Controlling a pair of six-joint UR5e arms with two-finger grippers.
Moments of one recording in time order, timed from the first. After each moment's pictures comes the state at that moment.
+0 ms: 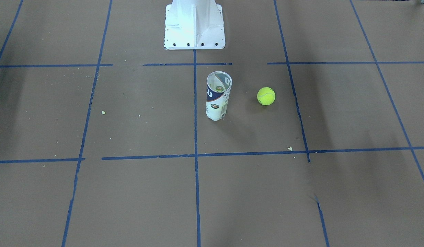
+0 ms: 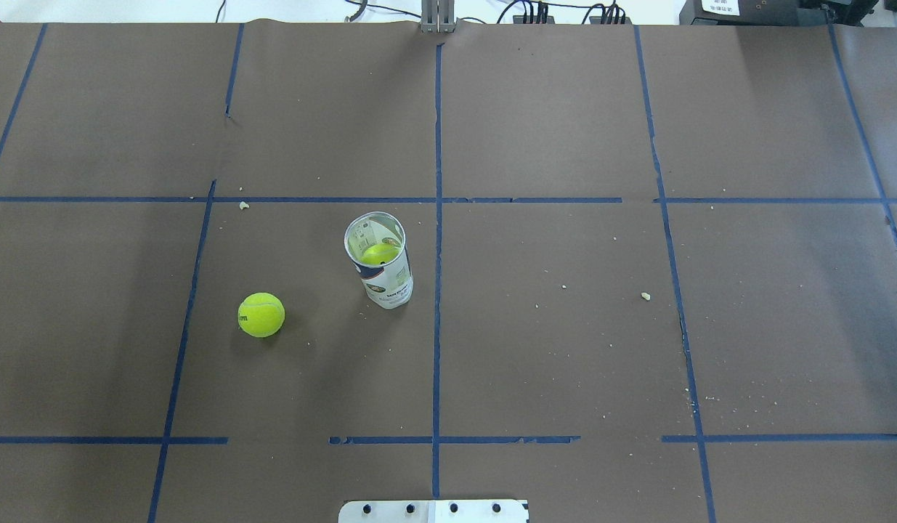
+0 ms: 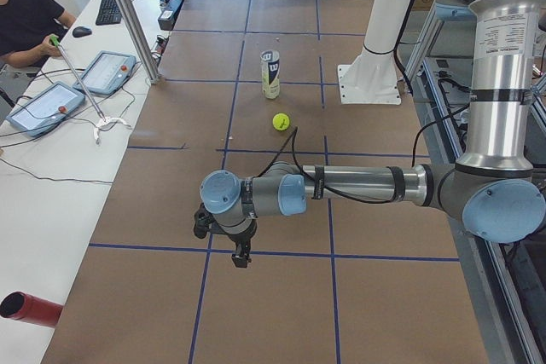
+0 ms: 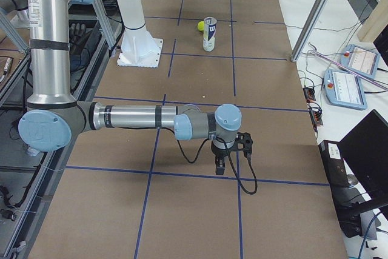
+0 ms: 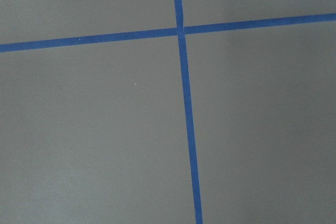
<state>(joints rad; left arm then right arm) -1.55 -1.55 -1.59 -1.46 -2.40 0.17 1.46 -1.60 1.62 -1.49 2.30 0.16</state>
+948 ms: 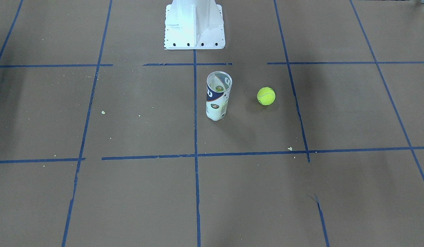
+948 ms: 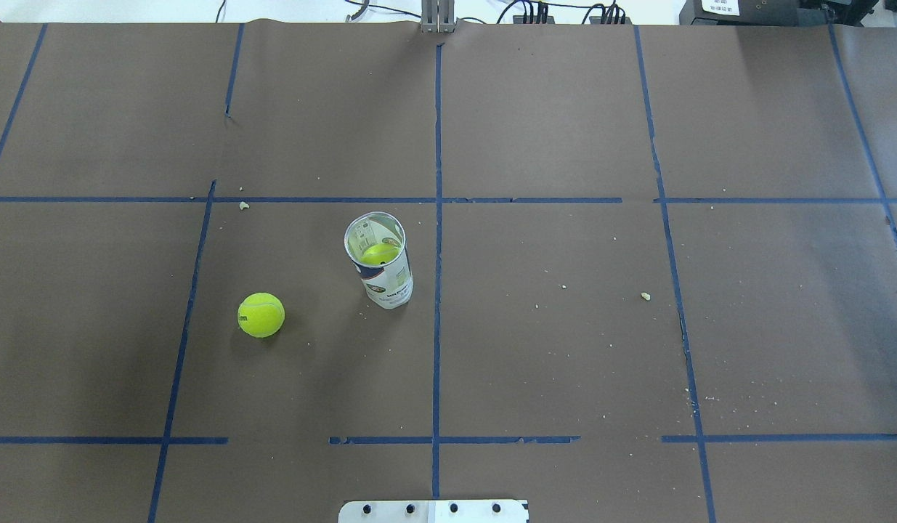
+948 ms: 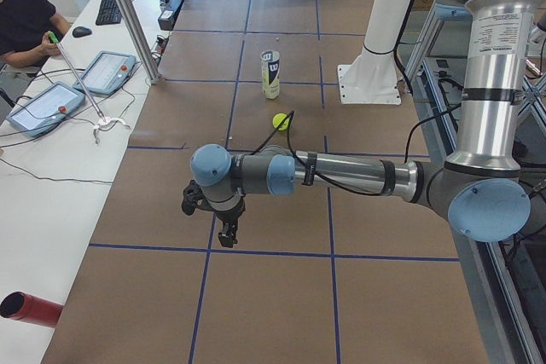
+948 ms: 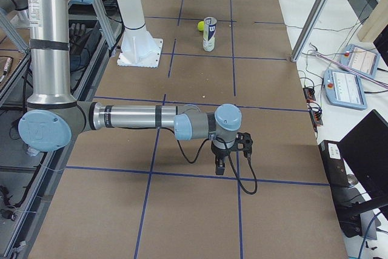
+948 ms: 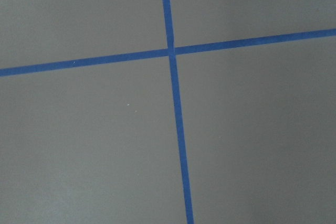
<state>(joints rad) -1.50 -1.62 -1.67 -1.45 -2.39 0.06 1.46 -1.60 1.62 -1.49 2.30 0.16</state>
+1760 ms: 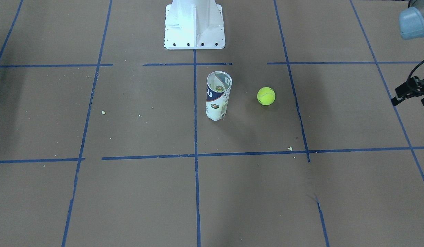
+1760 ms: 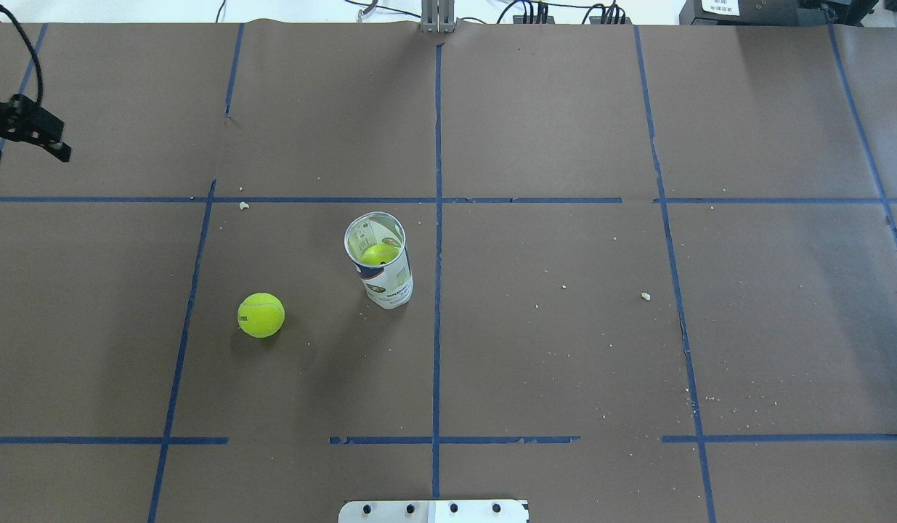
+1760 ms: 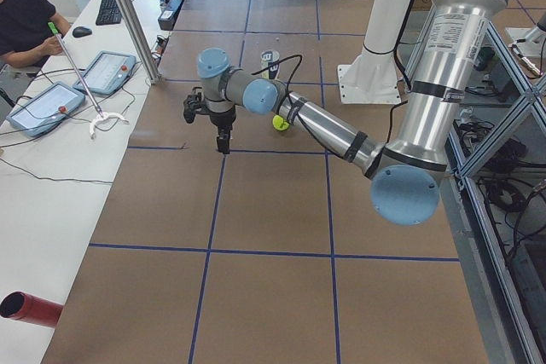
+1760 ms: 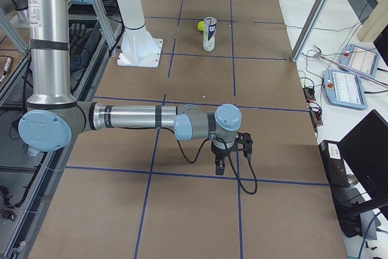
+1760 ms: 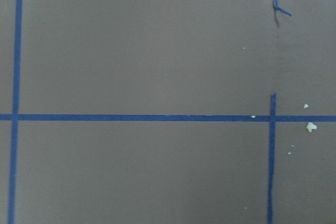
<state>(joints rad) -1.16 -1.83 -1.87 -1.46 -2.32 -0.66 1.46 -1.60 1.62 -1.49 2.30 0.16</state>
